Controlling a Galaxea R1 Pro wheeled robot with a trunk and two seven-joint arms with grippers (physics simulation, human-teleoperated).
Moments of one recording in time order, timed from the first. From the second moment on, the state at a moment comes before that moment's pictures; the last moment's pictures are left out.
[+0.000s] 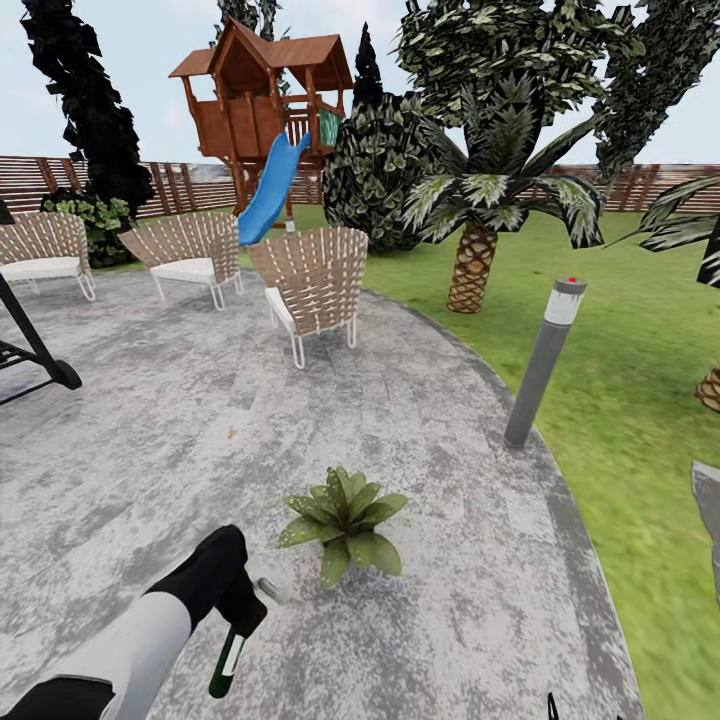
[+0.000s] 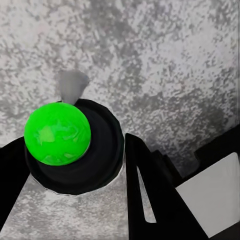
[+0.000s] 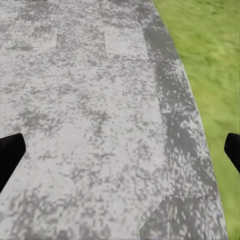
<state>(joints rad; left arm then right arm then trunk) -0.75 0.00 -0.10 -0.47 -0.88 0.87 -0.91 -0.28 -0.10 -0.83 -0.08 0.58 -0.88 -0.06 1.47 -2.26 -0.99</state>
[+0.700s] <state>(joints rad) -0.73 0.00 -0.10 -0.49 -0.87 0.86 -0.91 -0.28 -0.10 -0.83 -0.08 0.58 -0.88 -0.06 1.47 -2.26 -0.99</state>
